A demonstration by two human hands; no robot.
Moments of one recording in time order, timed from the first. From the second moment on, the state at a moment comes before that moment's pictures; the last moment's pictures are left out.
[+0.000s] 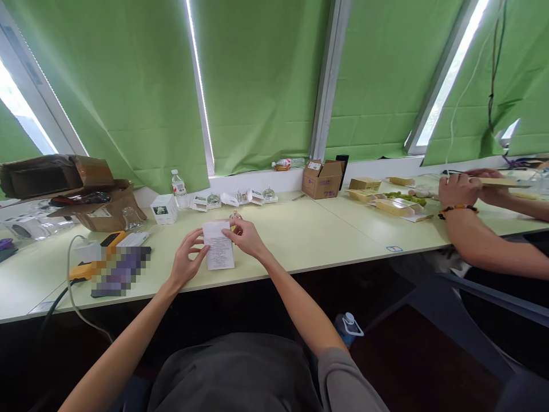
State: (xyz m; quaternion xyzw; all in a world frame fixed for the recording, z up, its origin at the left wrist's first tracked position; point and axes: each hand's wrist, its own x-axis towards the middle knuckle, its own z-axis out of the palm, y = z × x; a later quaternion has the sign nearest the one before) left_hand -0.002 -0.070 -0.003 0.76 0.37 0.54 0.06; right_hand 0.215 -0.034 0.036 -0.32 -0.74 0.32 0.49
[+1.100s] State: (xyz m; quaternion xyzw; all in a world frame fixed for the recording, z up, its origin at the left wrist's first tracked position) left_hand 0.000 -0.072 -0.001 0.75 0.36 0.55 0.06; right_hand 0.212 -0.040 0.041 -0.31 -0.76 0.27 0.50
